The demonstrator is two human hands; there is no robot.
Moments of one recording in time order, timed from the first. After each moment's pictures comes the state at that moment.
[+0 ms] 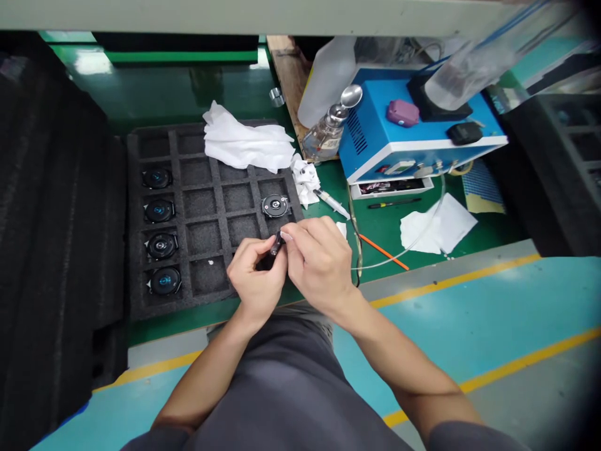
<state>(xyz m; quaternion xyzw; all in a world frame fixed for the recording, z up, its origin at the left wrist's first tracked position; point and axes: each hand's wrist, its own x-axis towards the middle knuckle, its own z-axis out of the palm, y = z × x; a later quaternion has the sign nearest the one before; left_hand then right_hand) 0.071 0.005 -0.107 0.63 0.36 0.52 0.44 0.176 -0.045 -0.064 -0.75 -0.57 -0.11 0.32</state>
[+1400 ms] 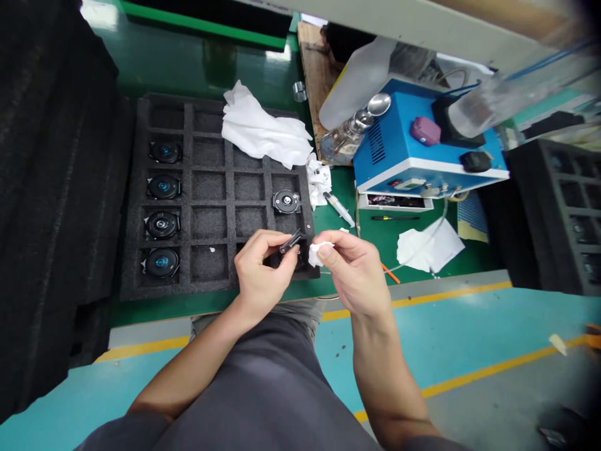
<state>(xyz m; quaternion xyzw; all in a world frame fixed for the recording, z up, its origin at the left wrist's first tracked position) 0.069 0.003 -0.106 0.63 0.32 0.50 0.49 0.197 -0.077 -0.068 -0.63 -0.34 0.35 0.60</state>
